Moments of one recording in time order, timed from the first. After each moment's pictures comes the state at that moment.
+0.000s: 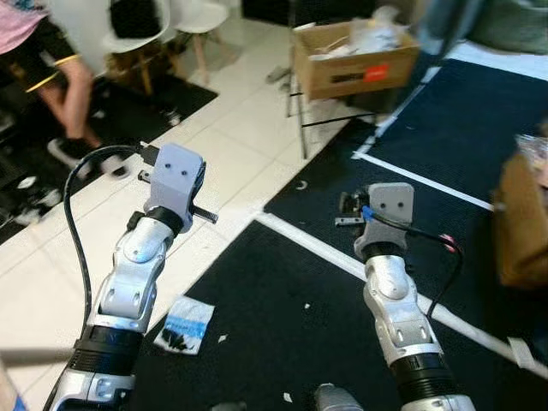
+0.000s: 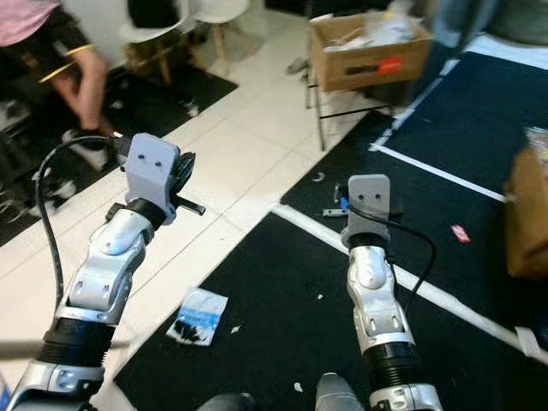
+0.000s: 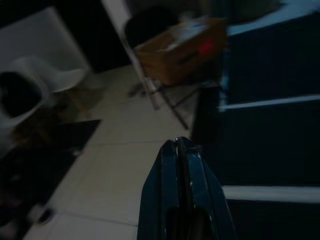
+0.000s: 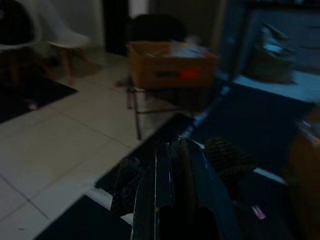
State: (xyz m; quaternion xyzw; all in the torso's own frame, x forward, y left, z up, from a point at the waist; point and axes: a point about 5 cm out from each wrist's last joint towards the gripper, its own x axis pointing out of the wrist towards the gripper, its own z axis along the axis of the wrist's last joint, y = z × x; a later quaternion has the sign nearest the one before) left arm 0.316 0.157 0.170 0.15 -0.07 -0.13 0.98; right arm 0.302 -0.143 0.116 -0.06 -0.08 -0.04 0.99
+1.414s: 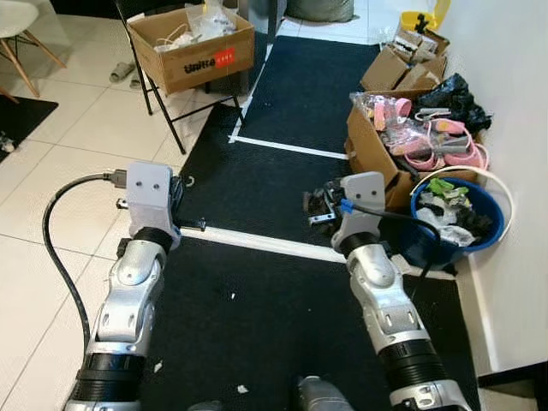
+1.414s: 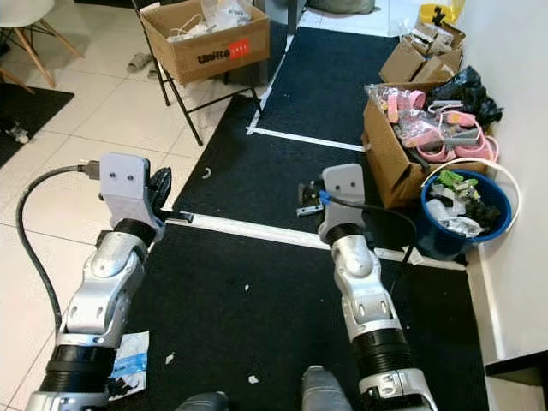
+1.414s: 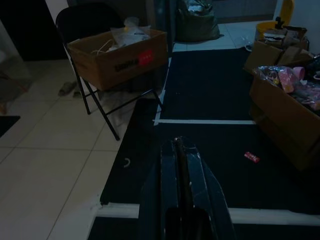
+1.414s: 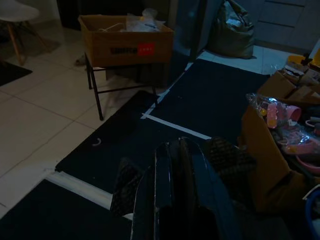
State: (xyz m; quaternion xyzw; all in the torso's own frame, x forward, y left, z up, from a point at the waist) left arm 0.300 0.168 0.152 0.05 -0.06 -0.02 1.00; right arm 0.317 -0.125 0.127 -0.04 -0.06 0.08 0.99
